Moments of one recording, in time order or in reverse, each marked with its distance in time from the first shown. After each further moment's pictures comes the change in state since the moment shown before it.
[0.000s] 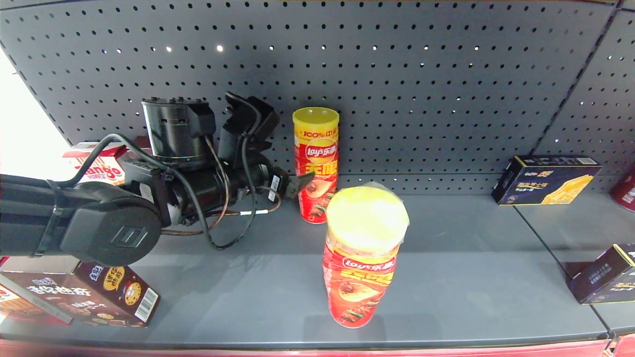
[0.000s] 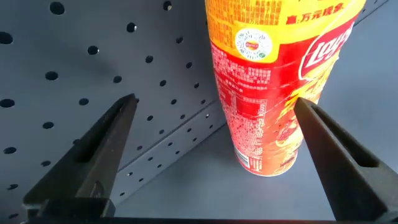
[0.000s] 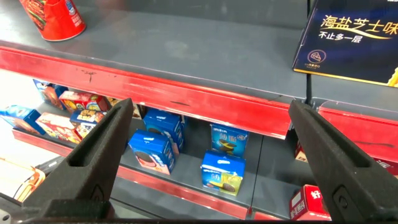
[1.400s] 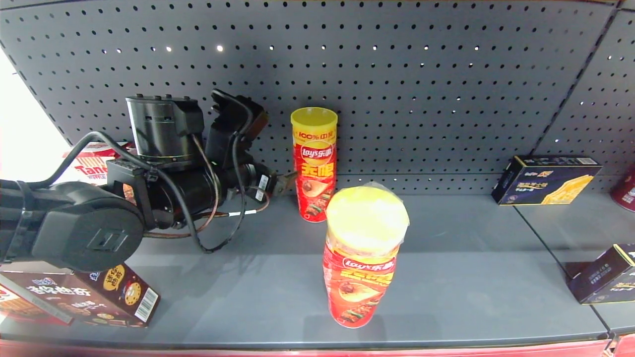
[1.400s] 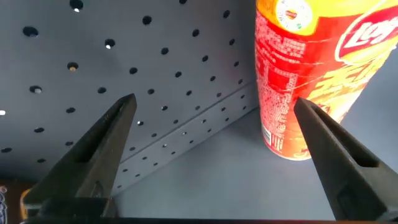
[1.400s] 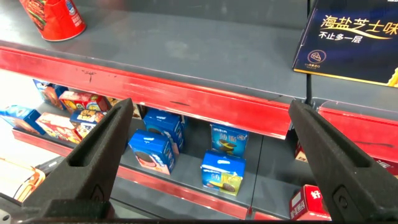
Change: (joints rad) left arm 0.001 -0.054 0.030 0.047 0.149 0.022; right arm 0.000 0.000 0.000 -0.001 0.000 0.000
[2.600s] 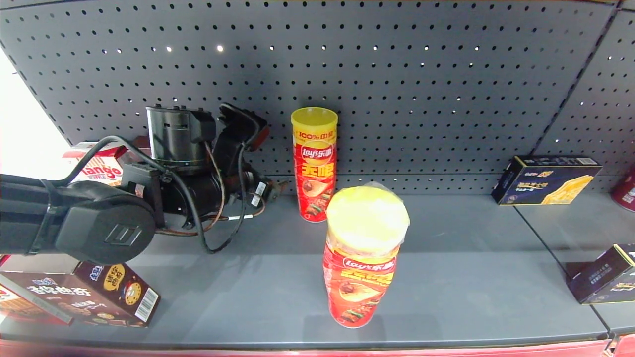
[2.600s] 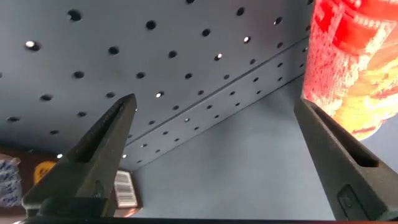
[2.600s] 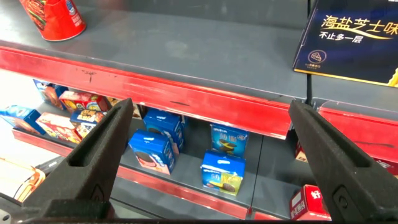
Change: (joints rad) left arm 0.021 0.050 -0.026 0.054 0.100 0.042; right arm 0.000 0.000 0.000 0.001 0.000 0.000
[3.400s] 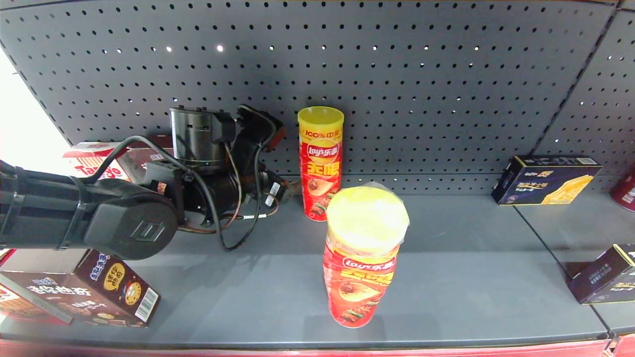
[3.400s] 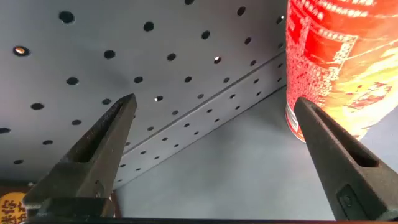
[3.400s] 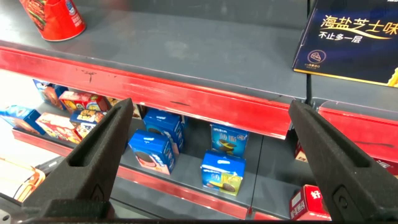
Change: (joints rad) left arm -0.038 0.048 -0.051 0.007 -0.002 0.000; right arm 0.000 0.000 0.000 0.000 0.000 0.000
